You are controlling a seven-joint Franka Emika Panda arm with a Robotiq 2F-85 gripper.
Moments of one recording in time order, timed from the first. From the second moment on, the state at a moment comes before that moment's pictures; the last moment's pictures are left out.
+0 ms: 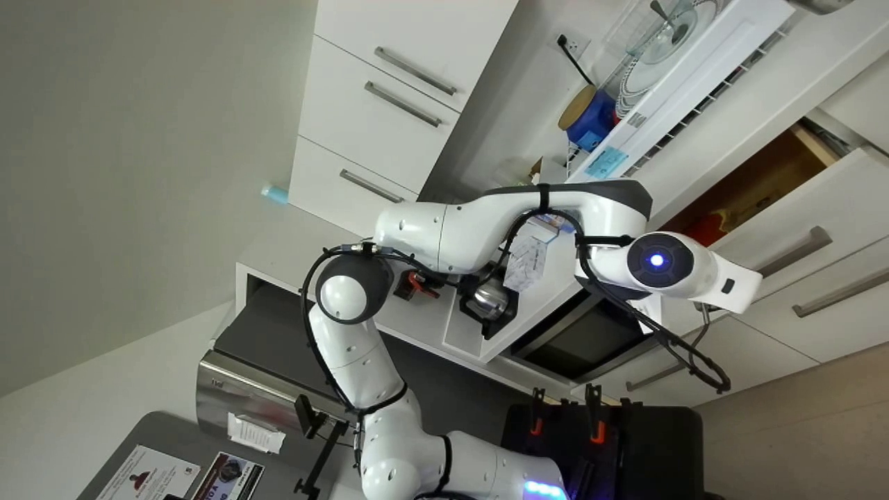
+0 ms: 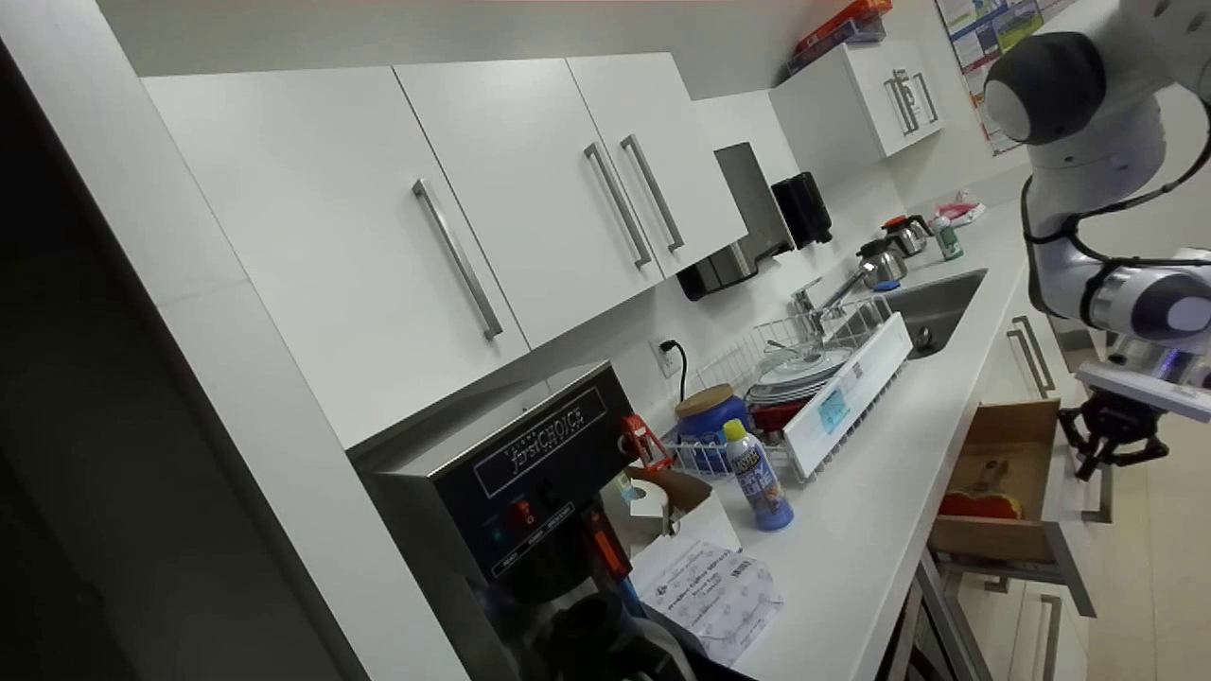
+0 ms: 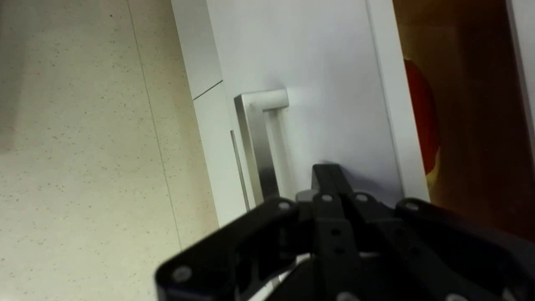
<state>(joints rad) -0.62 0.72 -0.22 -2.06 1.27 2.30 -0.49</state>
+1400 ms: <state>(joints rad) -0.24 0.70 -0.22 -2.04 1.21 2.77 -0.32</state>
